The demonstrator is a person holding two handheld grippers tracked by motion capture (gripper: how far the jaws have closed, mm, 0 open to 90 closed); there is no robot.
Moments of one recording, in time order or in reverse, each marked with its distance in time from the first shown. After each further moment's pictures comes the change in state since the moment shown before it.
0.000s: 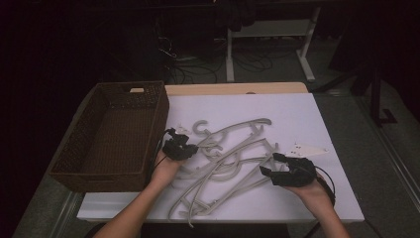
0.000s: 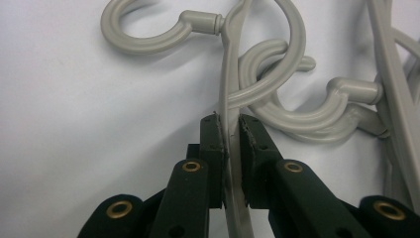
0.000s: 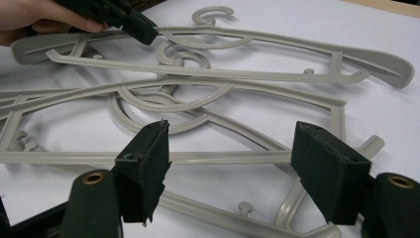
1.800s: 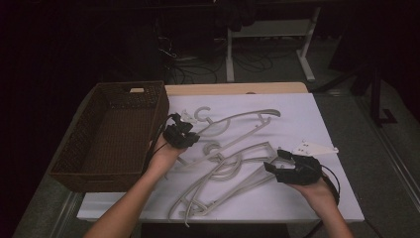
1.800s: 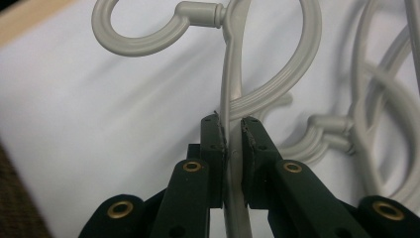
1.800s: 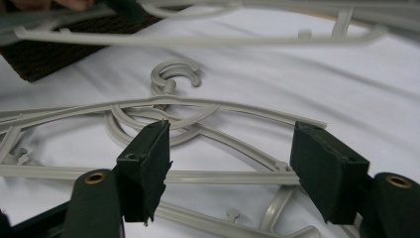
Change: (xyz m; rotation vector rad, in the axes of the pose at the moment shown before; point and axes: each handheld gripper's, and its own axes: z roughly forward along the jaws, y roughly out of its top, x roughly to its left) left arm -0.010 0.054 -0.041 0.025 0.044 0.182; right arm -0.007 0.003 -0.012 -0.056 -0.015 0.024
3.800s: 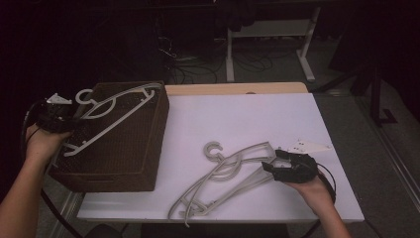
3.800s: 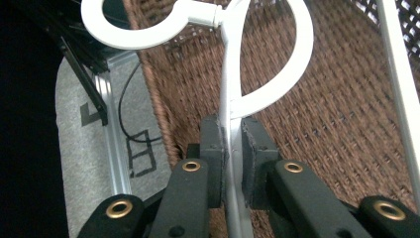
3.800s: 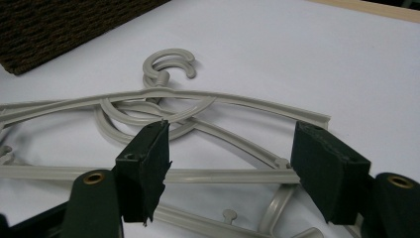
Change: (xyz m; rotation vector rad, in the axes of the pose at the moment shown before) left arm 0.225 -0.148 -0.155 0.062 0.344 -0.246; right arm -0.002 -0.001 0.012 0.039 -0.009 0.008
